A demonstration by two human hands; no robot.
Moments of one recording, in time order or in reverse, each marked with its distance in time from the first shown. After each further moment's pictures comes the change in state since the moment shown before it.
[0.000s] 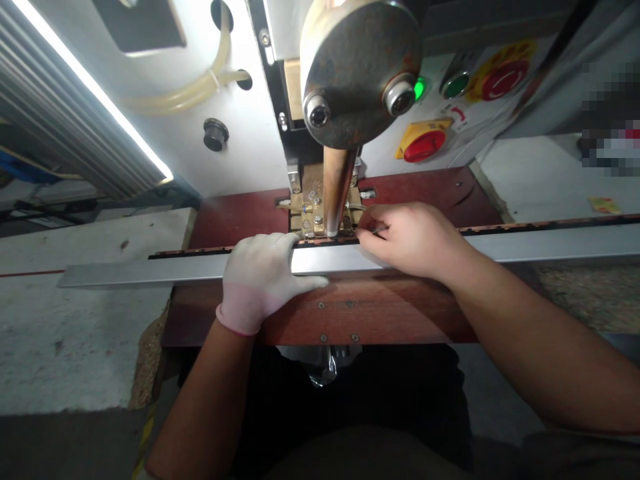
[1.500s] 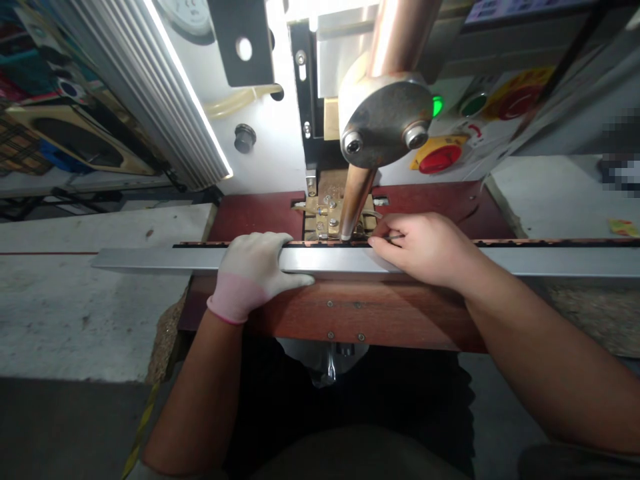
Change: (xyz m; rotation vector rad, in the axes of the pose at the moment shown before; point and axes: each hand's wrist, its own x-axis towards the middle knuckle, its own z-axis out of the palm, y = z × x) left_hand -0.016 -0.032 -0.010 -0.003 -0.058 -0.046; right_hand -0.004 -0.003 -0.009 0.101 -0.048 -0.032
